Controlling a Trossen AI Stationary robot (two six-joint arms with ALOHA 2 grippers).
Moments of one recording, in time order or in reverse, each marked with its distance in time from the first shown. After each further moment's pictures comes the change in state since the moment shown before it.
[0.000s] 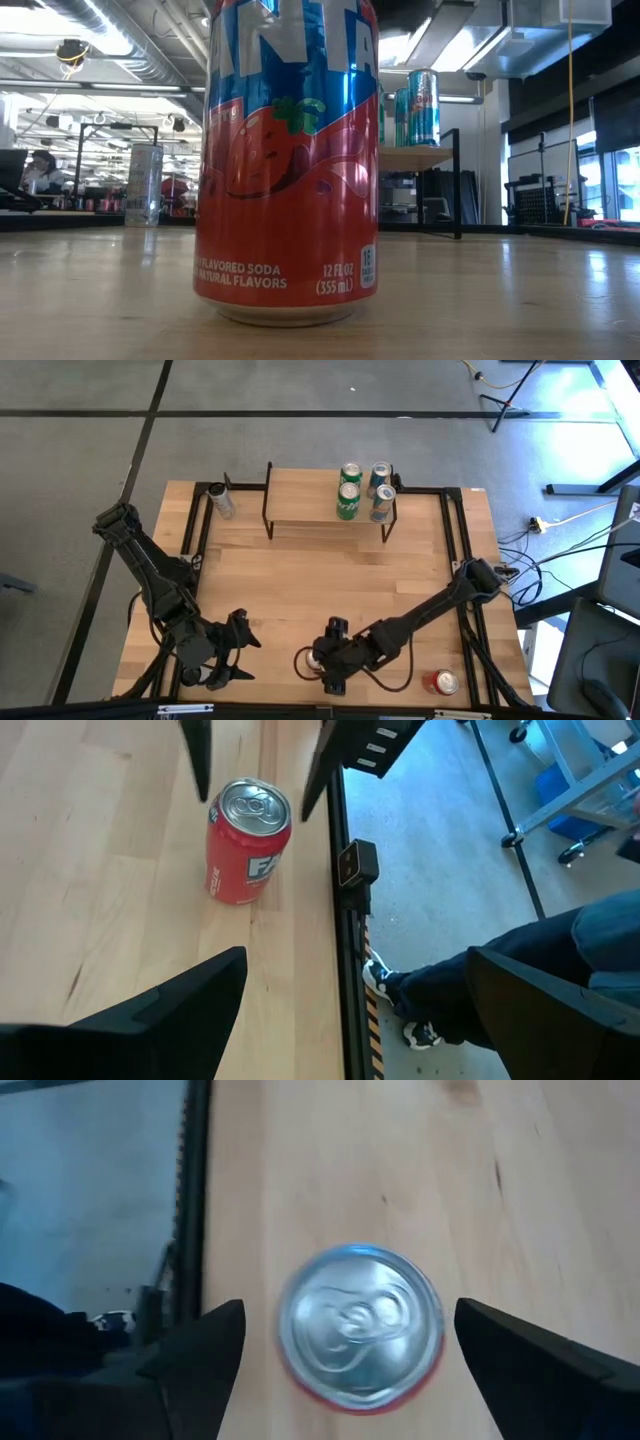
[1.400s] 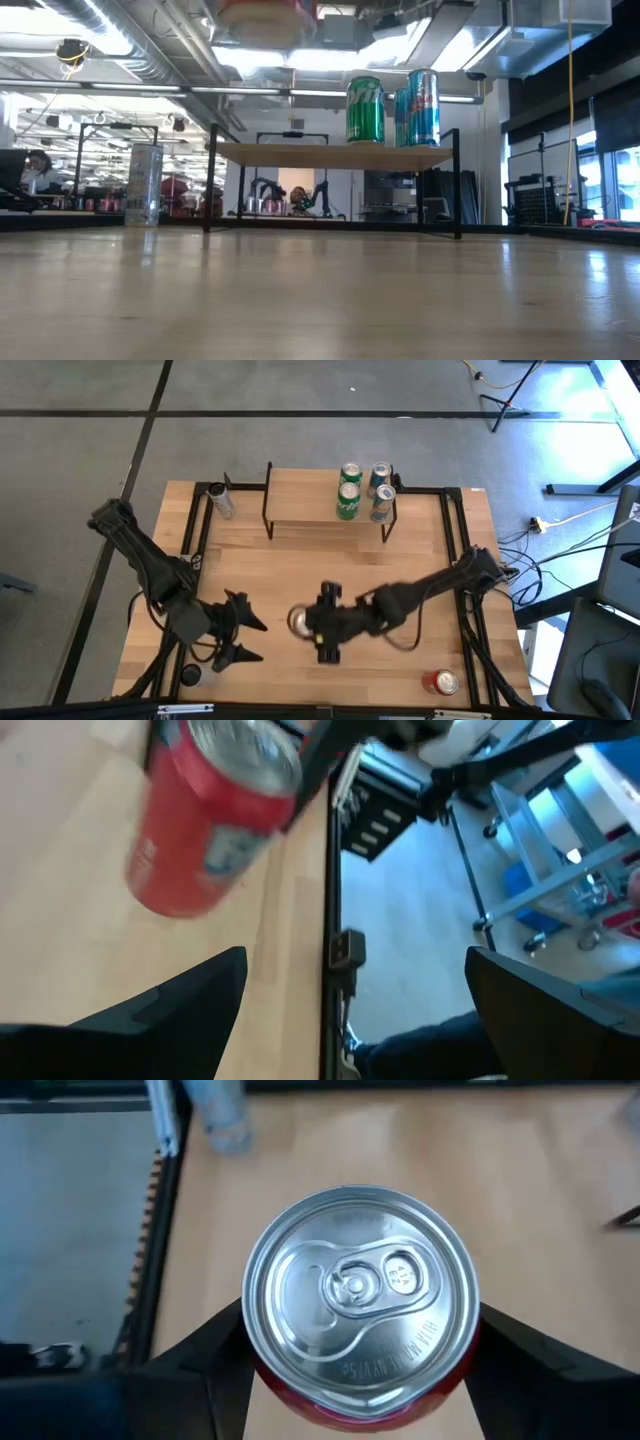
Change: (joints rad) left arm 0.089 -0.104 0.000 0.063 -0.046 -0.028; right arm -0.134 -0.065 0.294 -0.247 0.051 -0.248
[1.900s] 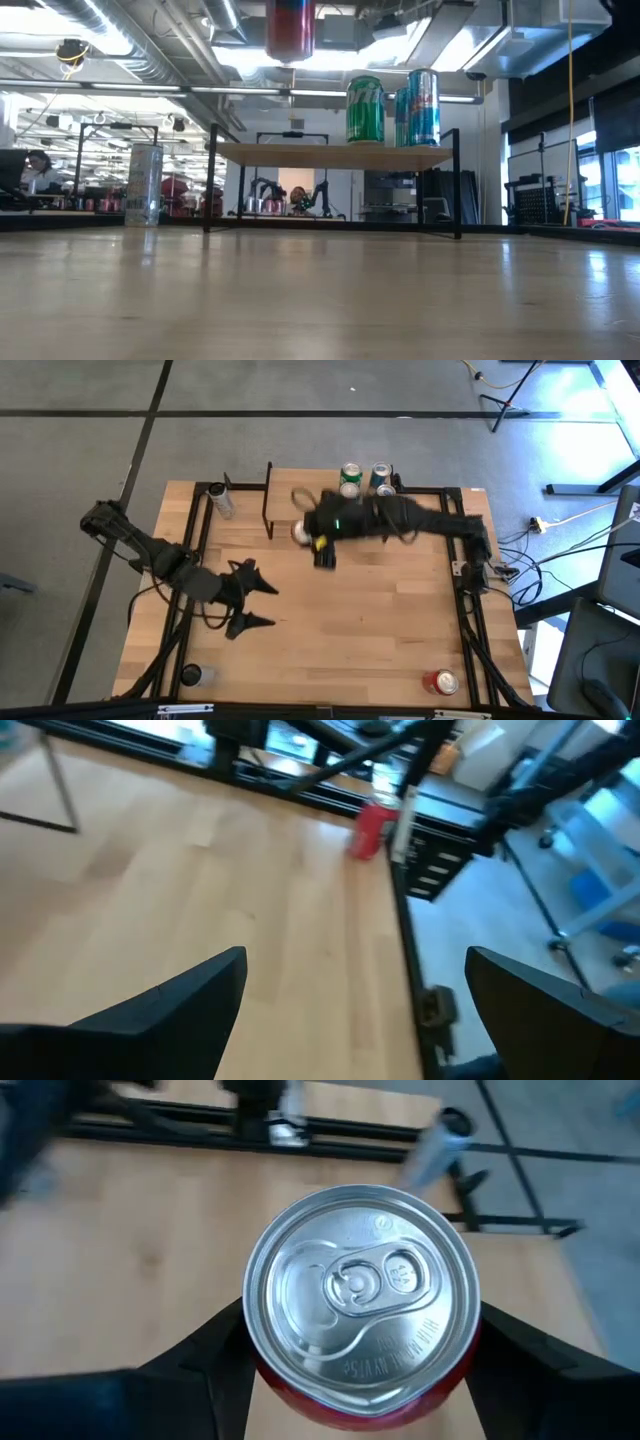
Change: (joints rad) left arm 0.239 -0.082 0.000 -0.021 0.054 0.312; right arm -0.414 -0.013 0.284 -0.207 -0.094 -0.432
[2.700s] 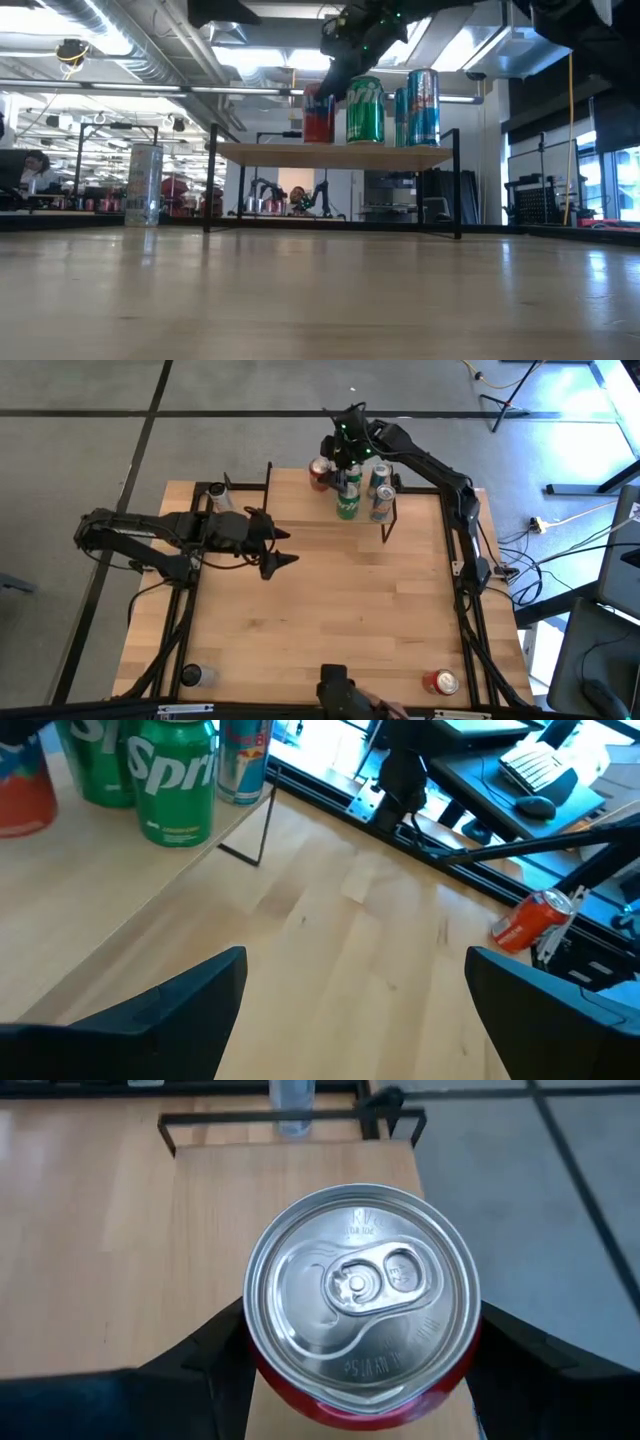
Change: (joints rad) left arm 0.444 0.000 0.000 -0.002 0.083 0.049; right arm -0.588 0.142 -0.020 0.072 -0.534 -0.329
